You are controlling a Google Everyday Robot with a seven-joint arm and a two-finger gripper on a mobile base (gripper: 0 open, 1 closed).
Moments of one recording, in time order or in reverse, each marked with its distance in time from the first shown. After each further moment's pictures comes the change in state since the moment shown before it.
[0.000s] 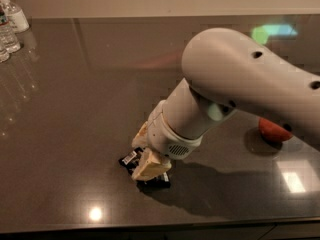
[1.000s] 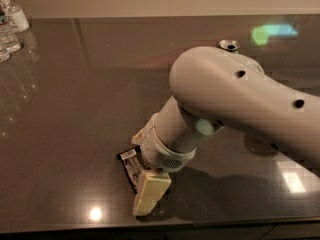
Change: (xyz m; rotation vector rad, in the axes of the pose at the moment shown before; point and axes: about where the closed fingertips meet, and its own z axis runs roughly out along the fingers) arm 0.000 0.013 0.019 -0.004 0.035 -0.010
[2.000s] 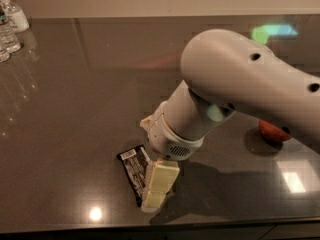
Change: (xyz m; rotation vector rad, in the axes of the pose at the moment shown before) arm 0.007 -0.015 -0.019 0.015 -0.002 0.028
